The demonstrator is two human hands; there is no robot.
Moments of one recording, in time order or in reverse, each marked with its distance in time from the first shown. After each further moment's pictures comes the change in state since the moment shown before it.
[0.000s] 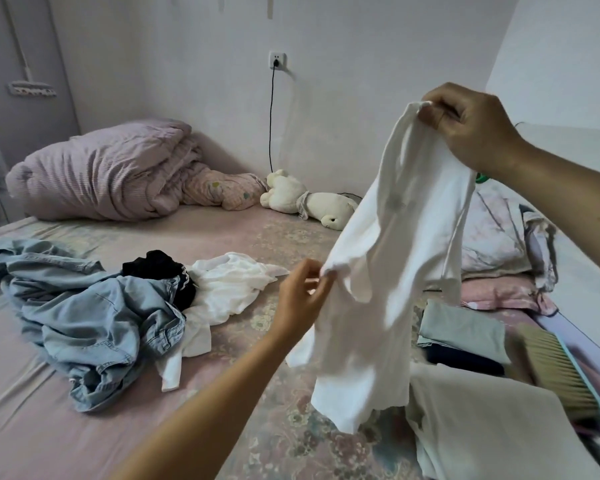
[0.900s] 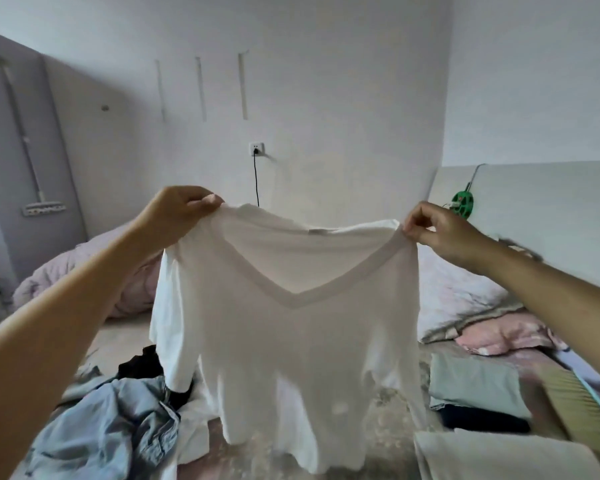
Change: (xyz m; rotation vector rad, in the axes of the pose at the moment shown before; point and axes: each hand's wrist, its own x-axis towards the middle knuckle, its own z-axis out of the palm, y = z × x) left_hand 0.184 0.173 -0.133 0.436 -0.146 0.094; right_hand -0.053 0.052 -0.019 0.390 -0.087 0.339
